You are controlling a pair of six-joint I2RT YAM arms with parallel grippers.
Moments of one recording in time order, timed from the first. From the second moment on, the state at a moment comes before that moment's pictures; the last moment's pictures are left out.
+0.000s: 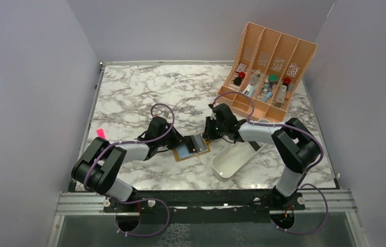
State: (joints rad) left arm -0.49 1.49 0.46 0.38 0.29 -0.98; right arm 0.68 1.78 0.92 0.04 -0.14 0.46
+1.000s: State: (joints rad) left arm -0.51 1.47 0.54 0.14 0.26 -0.88; right arm 0.69 1.73 0.87 0.04 -0.14 0.55
